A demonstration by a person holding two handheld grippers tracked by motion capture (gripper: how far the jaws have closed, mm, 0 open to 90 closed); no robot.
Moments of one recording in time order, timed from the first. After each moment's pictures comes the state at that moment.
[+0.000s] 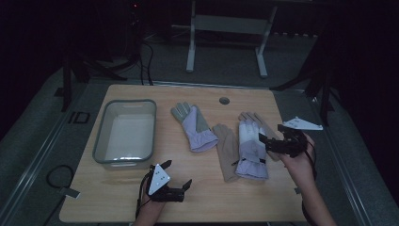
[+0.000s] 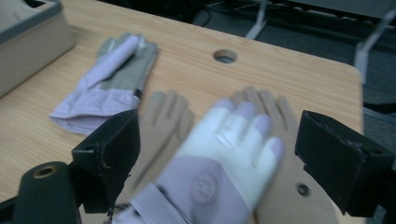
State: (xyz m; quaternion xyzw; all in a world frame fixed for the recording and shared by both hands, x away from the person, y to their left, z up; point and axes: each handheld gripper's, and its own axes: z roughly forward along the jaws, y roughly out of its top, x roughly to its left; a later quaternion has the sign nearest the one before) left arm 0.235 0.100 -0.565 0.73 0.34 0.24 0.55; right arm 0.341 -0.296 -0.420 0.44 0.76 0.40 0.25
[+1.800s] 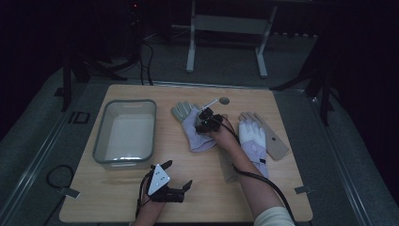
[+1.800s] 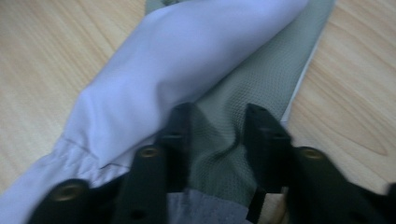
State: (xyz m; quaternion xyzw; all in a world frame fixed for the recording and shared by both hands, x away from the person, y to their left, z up) left arm 0.235 0.100 -0.565 0.73 0.33 0.23 0.55; right arm 0.493 -0.092 -0.534 0.34 0.90 0.26 0.11
